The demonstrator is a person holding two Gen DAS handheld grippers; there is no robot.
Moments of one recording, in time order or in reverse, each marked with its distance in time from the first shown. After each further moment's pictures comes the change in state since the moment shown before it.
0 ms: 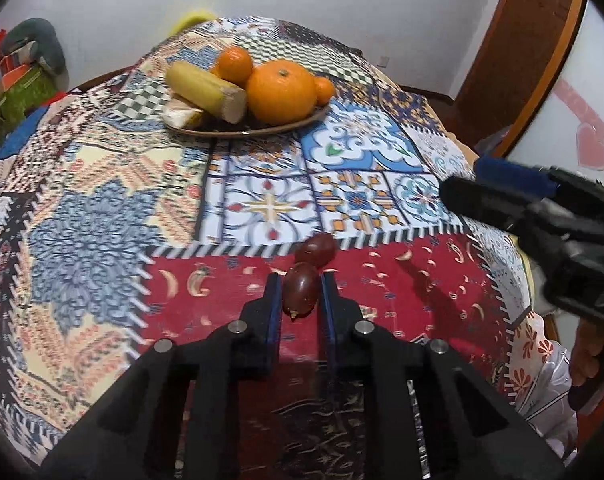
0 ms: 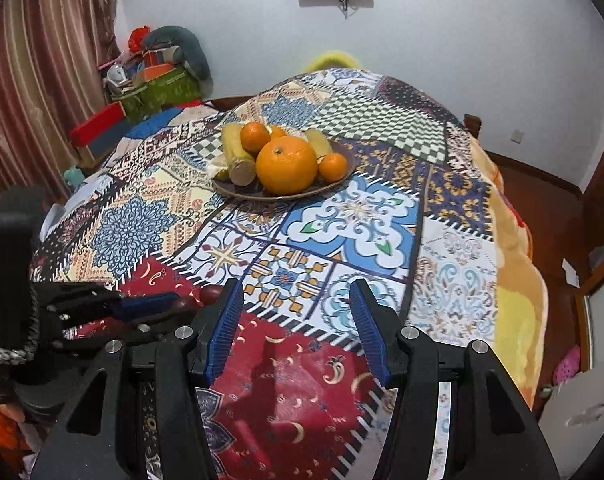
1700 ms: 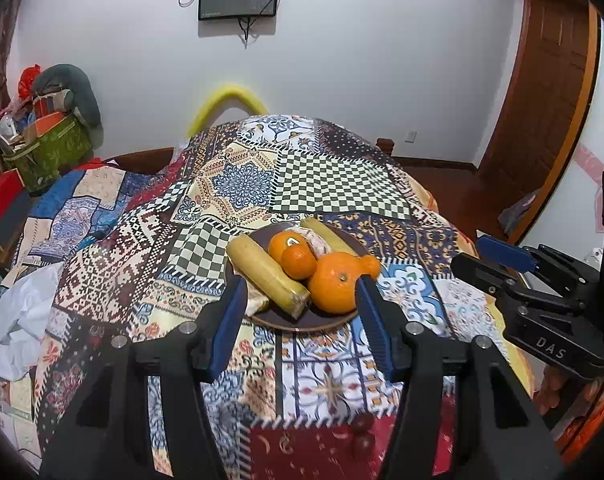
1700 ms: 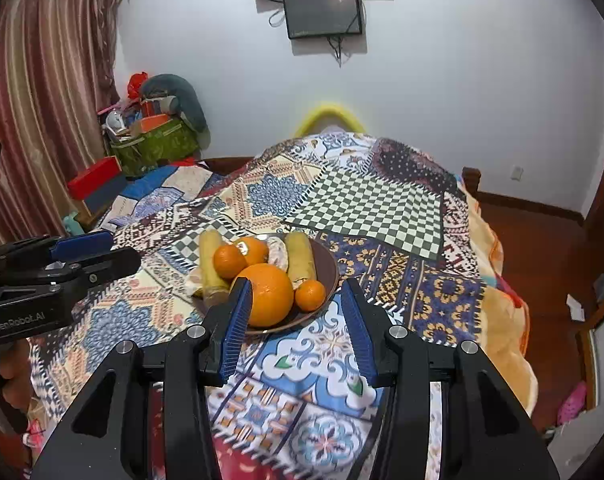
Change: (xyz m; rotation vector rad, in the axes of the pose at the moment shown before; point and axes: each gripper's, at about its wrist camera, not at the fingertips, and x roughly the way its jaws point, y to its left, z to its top) left arm -0.062 0.029 0.125 -0.024 -0.239 0.090; right arm -0.011 -0.029 0.087 0.011 -0.179 0.004
